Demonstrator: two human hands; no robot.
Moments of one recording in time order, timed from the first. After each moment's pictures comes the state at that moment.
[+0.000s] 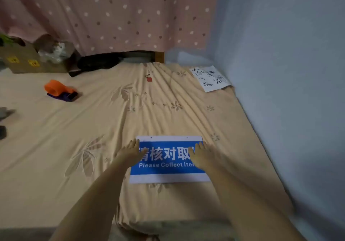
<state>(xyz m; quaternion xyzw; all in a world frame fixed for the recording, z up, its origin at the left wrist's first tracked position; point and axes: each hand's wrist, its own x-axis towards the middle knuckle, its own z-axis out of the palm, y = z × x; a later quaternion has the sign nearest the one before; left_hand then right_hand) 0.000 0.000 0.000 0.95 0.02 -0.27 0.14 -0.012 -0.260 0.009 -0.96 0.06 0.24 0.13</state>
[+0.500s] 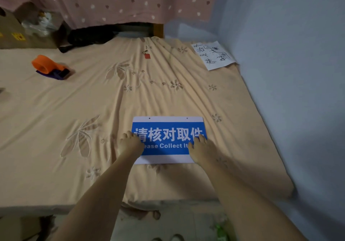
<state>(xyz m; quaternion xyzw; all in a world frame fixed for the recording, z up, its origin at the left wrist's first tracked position) -0.021 -0.025 -0.034 0.97 0.11 -0.20 0.06 -0.041 -0.257 -0.035 -0.98 0.09 0.17 0.12</state>
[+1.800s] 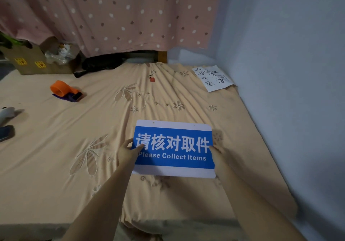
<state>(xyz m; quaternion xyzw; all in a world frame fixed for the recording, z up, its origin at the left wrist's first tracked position) -0.026 -0.015 0.020 0.74 0.31 -0.01 0.59 -0.032 -0.289 0.019 -0.64 0.32 0.04 0.69</state>
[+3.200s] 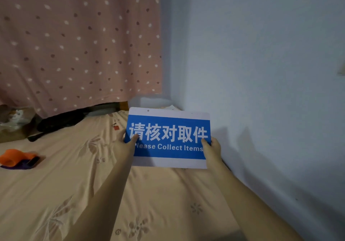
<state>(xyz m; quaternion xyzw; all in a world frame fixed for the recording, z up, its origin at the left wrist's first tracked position) 0.017 -0.108 0.181 0.73 0.10 0.09 0.67 -0.042 -0.346 0.166 -0.63 0.25 -0.22 0.70</state>
